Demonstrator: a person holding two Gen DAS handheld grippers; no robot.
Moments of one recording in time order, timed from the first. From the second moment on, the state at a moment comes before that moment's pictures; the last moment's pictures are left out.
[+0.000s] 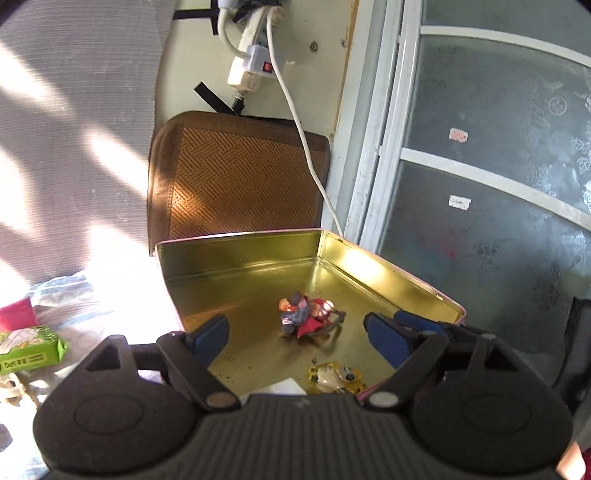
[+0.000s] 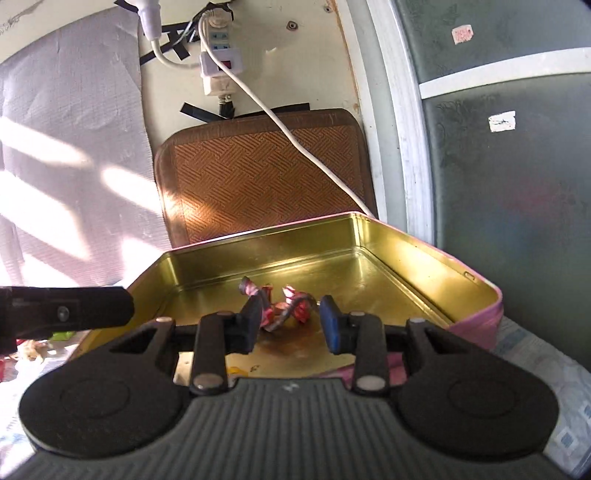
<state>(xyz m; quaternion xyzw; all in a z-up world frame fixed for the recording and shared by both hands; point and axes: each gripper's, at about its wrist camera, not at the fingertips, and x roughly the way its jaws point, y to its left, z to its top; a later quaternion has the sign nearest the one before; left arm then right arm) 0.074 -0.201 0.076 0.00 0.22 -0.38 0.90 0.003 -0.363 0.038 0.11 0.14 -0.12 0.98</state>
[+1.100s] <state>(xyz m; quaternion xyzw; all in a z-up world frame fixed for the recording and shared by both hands) 0.071 0.032 0.010 -0.10 0.25 -0.18 0.95 0.009 -0.217 0.010 0.20 0.22 0.04 0.96</state>
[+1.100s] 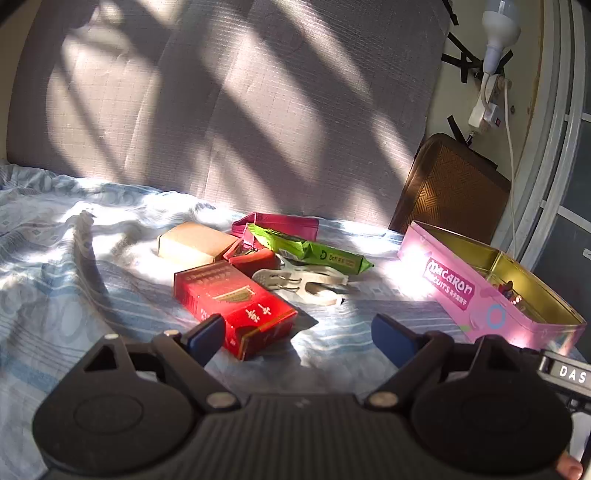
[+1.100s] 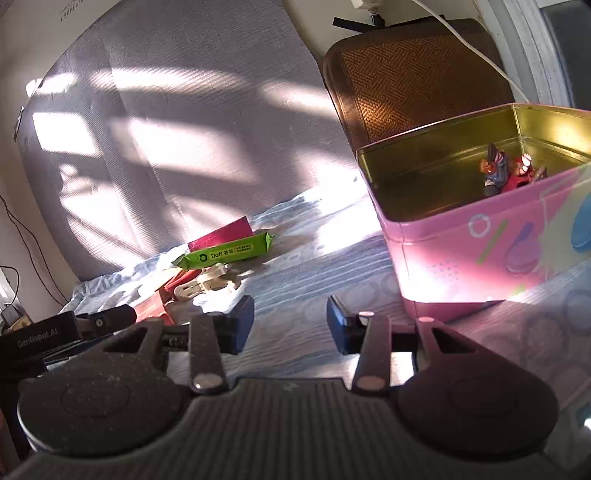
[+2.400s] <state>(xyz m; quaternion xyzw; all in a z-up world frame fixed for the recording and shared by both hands) 0.067 0.071 0.024 -0.14 0.22 -0.13 0.96 0.036 -0.176 0.014 0.12 0.27 0.09 0.95</state>
